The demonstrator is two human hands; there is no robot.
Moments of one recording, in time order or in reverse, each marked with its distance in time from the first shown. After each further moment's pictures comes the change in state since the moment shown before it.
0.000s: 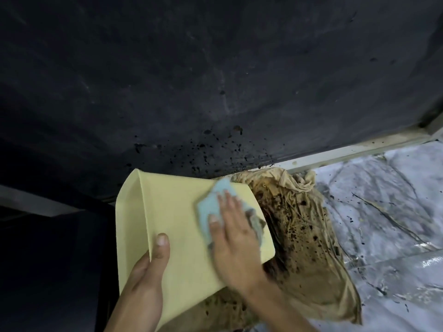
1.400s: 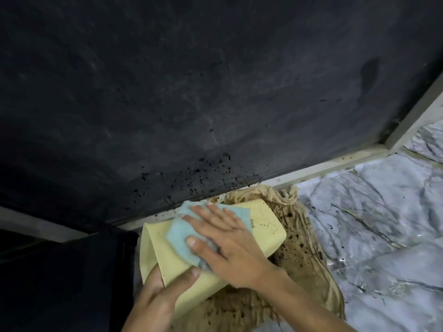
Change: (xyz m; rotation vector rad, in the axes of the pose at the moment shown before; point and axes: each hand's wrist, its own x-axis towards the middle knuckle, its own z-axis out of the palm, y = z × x) left_hand -0.020 -0.005 -0.020 -0.176 -0.335 0.094; right_hand -0.008 -0.041 -0.065 -0.190 -0.194 -0.368
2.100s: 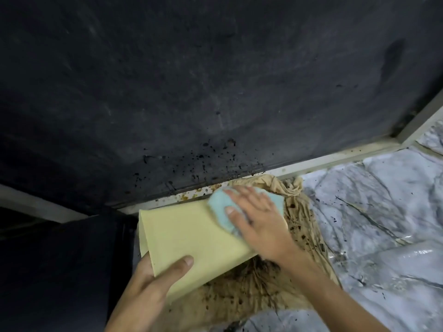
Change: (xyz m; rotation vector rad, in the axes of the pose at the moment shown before) left_hand 0.001 -0.013 -0.016 0.012 0.022 -0.044; right_hand -0.007 0.055 -0.001 -0.081 0.016 0.235
